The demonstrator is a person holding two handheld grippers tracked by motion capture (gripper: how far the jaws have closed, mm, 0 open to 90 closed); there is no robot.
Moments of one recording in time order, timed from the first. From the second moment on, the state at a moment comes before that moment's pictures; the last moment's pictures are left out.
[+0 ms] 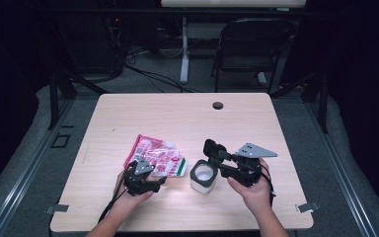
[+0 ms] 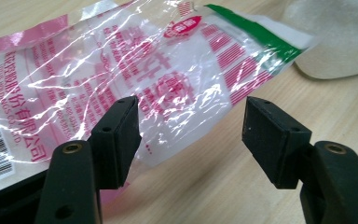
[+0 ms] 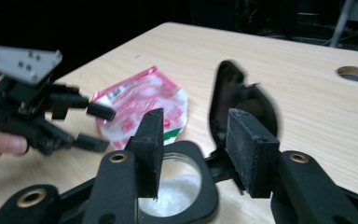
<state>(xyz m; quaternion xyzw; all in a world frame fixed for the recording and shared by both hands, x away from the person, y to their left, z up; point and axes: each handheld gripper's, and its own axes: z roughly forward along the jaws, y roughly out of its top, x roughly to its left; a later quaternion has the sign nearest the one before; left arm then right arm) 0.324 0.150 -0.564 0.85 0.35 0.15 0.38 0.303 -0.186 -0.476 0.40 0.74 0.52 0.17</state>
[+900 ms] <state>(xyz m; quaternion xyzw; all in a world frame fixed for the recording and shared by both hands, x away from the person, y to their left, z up) 0.314 0.146 -0.557 0.84 0.34 0.16 0.38 0.317 -0.208 -0.483 0.44 0.72 0.51 0.18</state>
